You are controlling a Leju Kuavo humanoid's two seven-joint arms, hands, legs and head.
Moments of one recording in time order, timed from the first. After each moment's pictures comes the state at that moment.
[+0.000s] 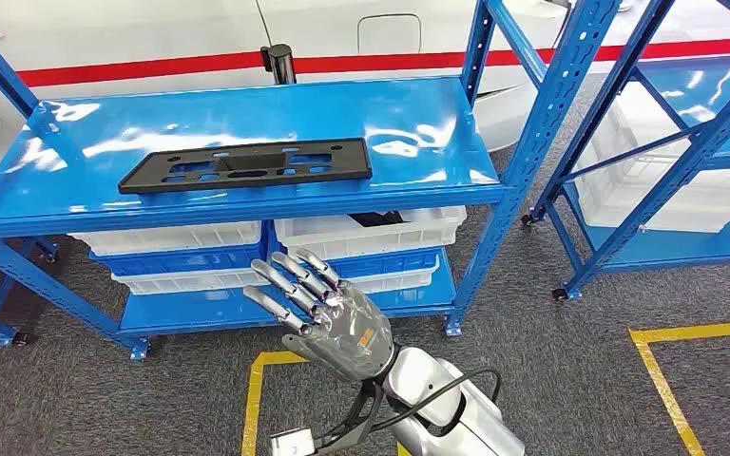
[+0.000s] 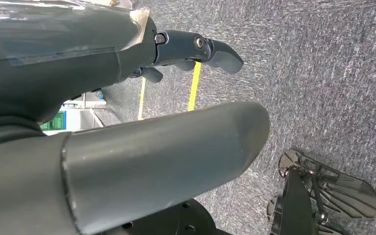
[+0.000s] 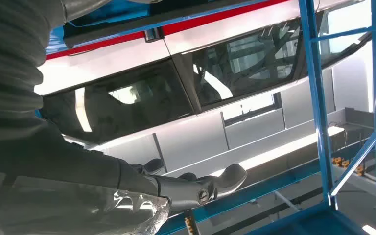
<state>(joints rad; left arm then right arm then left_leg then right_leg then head) -0.09 -0.09 0.27 -0.23 -0.31 0.22 0.46 -0.24 -0.02 0.76 -1.17 1.24 -0.50 -0.35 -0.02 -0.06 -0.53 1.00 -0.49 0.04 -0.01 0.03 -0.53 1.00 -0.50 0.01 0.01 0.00</state>
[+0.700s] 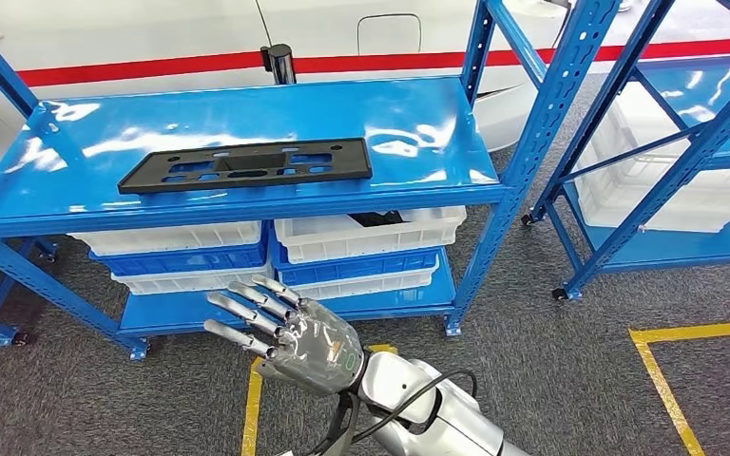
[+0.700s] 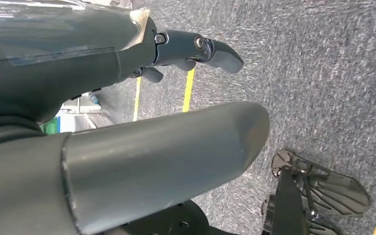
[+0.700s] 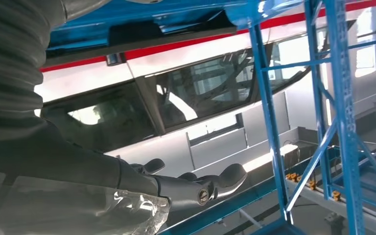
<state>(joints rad) -0.10 -0.08 0.27 -0.23 -0.33 0.21 0.46 -0.33 0.00 0.89 -1.06 1.13 -0.50 -0.41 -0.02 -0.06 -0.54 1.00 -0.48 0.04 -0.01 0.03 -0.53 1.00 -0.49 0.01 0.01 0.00</state>
